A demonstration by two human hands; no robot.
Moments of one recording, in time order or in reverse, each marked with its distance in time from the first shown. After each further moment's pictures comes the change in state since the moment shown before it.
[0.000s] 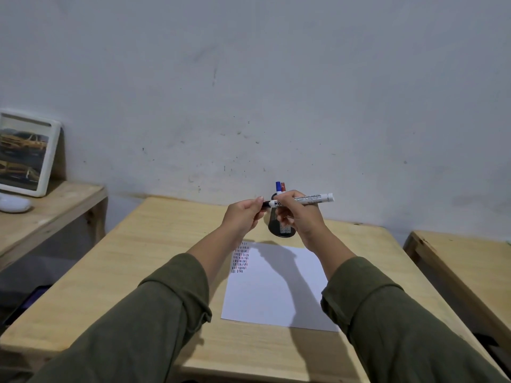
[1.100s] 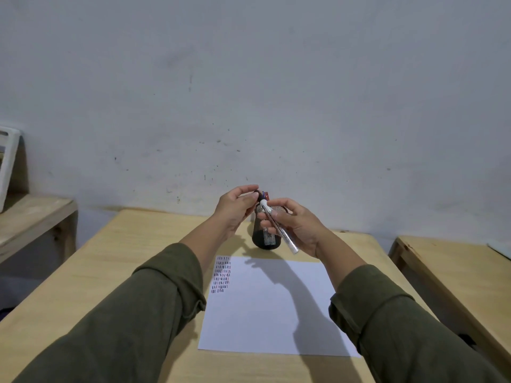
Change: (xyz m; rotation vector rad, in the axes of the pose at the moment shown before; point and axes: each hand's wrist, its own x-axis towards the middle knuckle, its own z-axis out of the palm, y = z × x) left_hand 0.045 0.024 0.024 -0.145 -0.079 0.060; right_hand 0.023 -0.007 -0.043 0.133 -0.268 0.165
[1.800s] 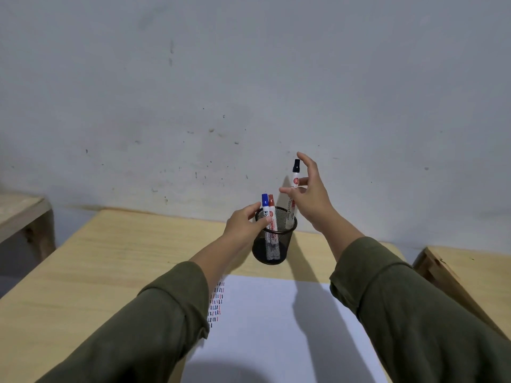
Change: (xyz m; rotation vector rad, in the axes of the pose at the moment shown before) left_hand 0.073 -0.061 0.001 0.664 0.025 -0.053; right_hand 0.119 -0.010 -0.057 -0.667 0.398 -0.285
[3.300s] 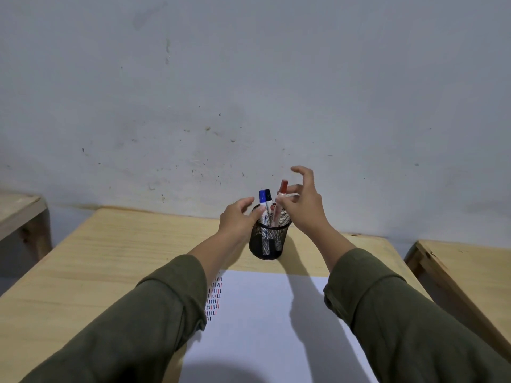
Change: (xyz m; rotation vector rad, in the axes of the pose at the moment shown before) left_hand -0.003 0.003 0.000 -0.068 0.123 -0.012; right_hand -0.029 0.004 0.006 -0.066 0.058 -0.028
